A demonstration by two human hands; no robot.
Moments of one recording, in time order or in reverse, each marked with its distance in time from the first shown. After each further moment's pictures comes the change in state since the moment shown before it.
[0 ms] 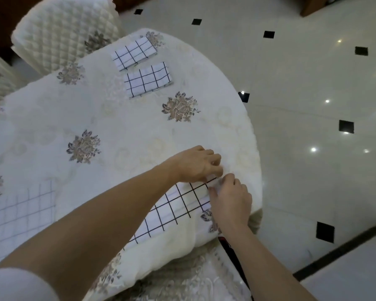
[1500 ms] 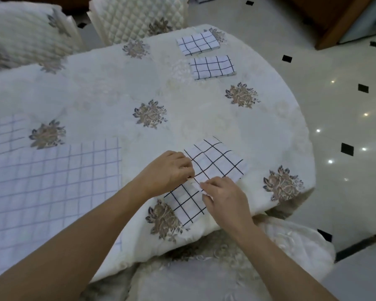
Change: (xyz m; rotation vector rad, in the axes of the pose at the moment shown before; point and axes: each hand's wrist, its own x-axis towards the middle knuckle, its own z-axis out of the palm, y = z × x) left_hand -0.304 0.048 0.069 -0.065 0.493 -0.303; right_hand -0.152 -0.127 0.056 -0.003 0.096 -0.732
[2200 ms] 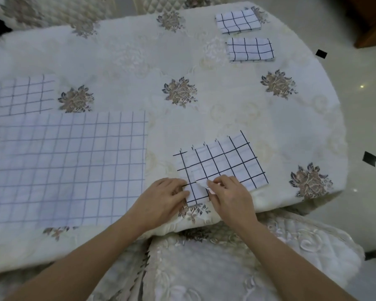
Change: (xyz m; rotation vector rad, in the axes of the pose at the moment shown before) left_hand -0.140 0.059 0.046 -0.033 -0.016 -0.322; right_hand -0.024 -0.010 0.056 -0.090 -0.038 -0.224
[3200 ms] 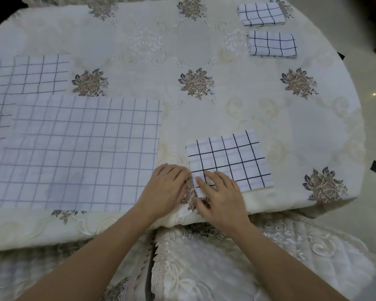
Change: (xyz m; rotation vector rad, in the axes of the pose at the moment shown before) left_hand -0.006 -0.004 0.008 0.028 0.029 -0.313; right_hand -0.003 -0.041 0.021 0.016 -0.167 -0.002
